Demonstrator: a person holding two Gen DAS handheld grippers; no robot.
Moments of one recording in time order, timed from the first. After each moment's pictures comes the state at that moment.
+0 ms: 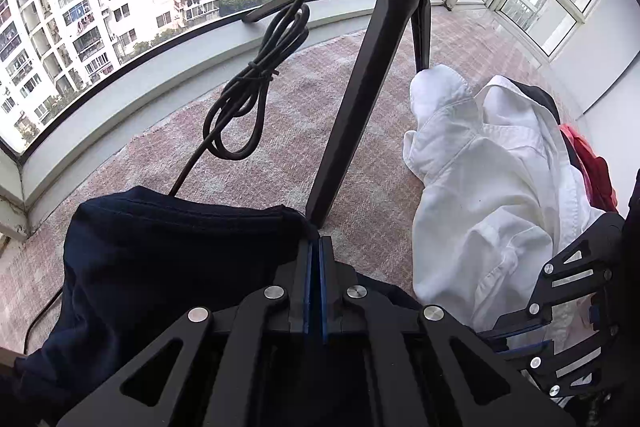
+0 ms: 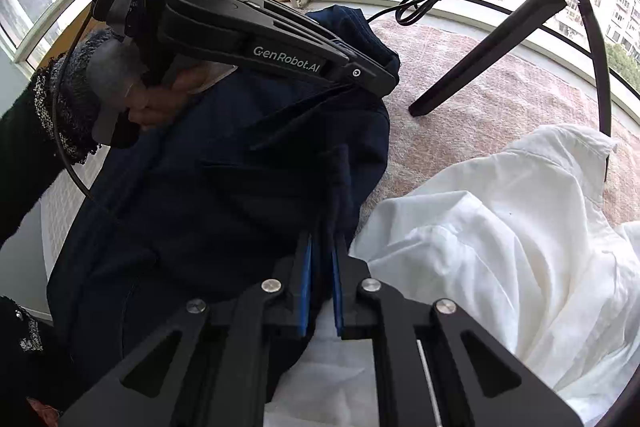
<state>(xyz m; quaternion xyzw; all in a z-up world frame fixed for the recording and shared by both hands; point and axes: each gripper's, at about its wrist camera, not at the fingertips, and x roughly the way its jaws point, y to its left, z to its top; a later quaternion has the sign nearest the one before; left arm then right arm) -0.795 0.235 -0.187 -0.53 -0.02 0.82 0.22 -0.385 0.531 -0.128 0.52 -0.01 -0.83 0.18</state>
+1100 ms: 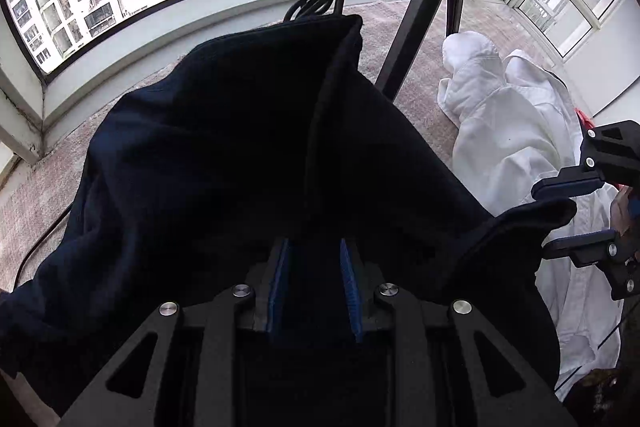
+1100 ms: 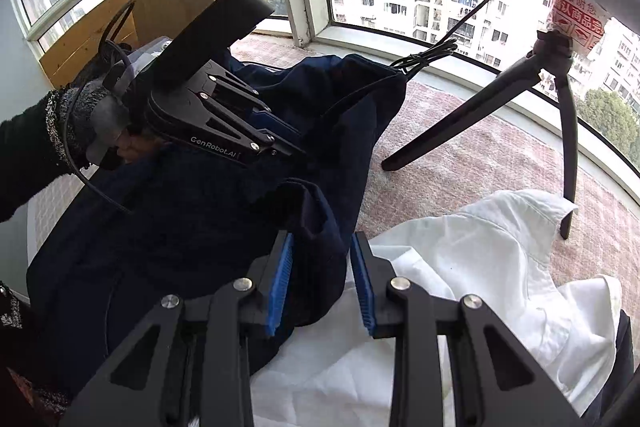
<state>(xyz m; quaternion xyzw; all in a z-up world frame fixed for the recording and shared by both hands) -0.767 0.204 -0.220 -0.57 -0.01 0.80 0.20 -0.389 0.540 -0.102 0.48 0.03 -0.86 0.20</state>
